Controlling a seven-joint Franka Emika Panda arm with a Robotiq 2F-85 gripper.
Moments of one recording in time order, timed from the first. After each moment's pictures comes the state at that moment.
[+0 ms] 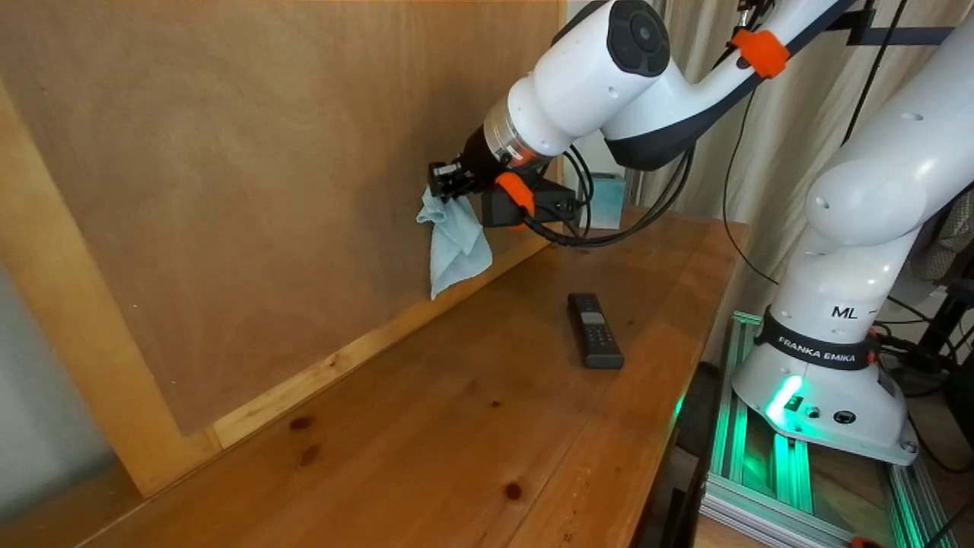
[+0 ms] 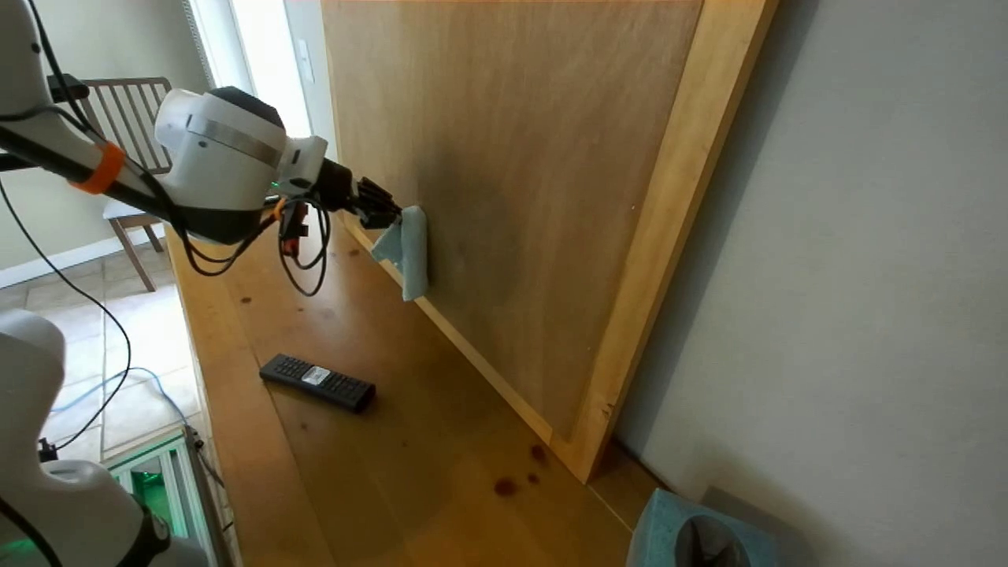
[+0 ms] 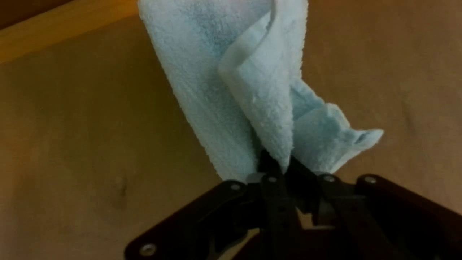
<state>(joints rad) -0.26 -0.38 0.72 -2.56 -1.33 2.73 2.11</state>
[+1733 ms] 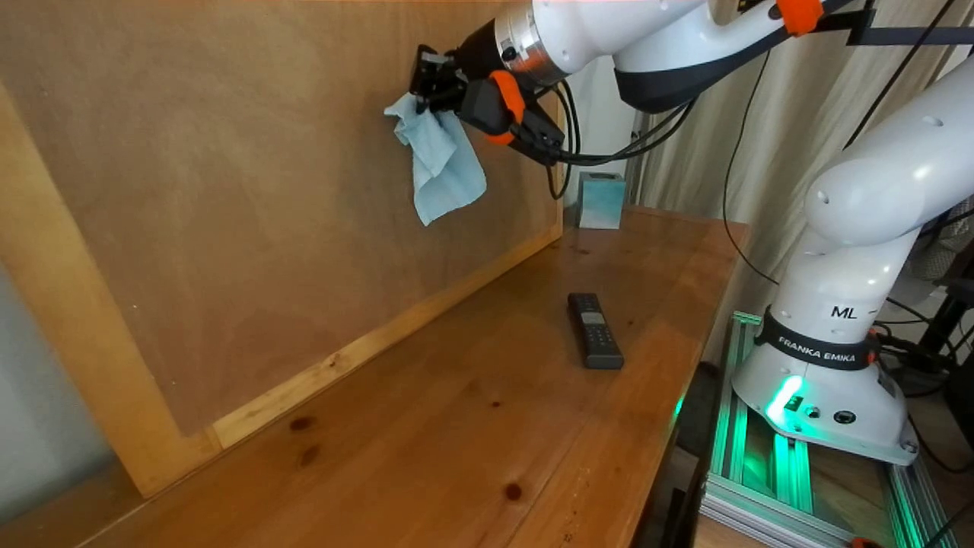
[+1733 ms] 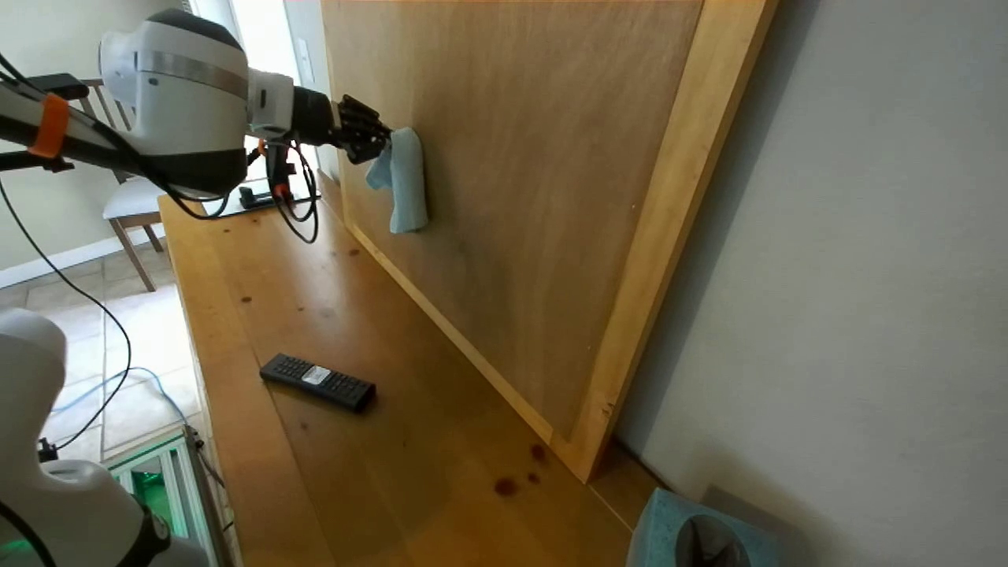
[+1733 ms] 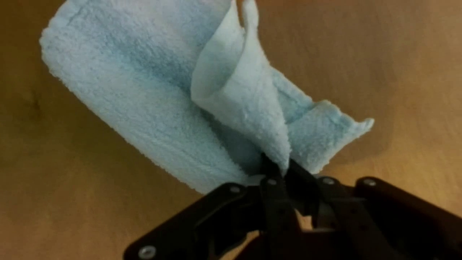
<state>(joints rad) -0.27 -0.59 0.67 -2.51 -1.40 2.87 2.38</state>
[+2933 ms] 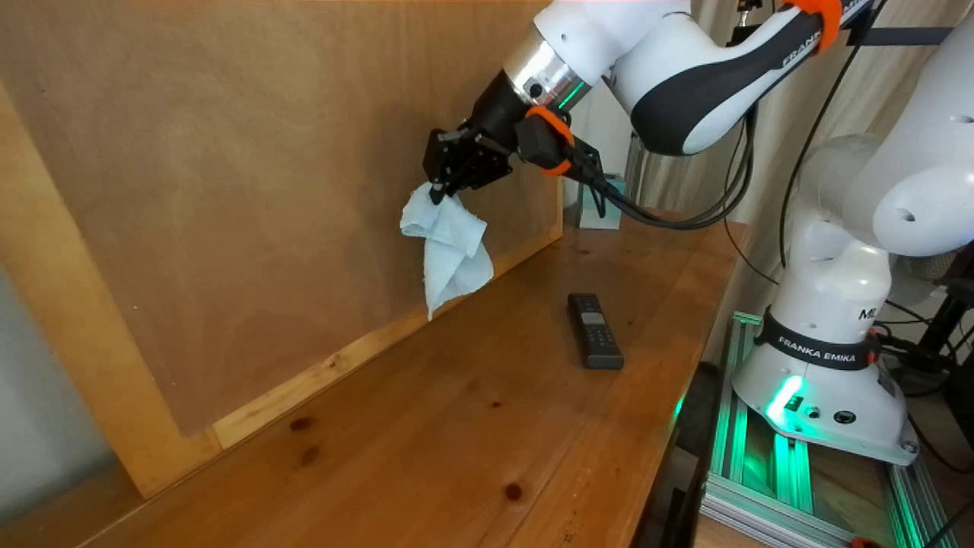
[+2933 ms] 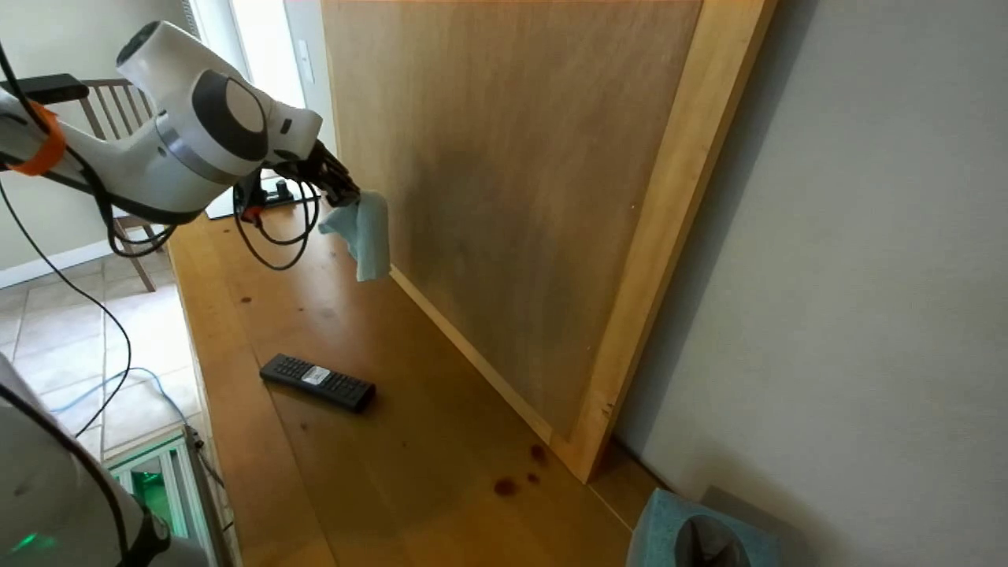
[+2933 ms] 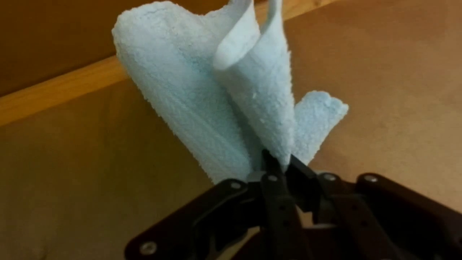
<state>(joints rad) 0.29 -0.42 0.21 -2.65 -0.70 2.94 1.48</state>
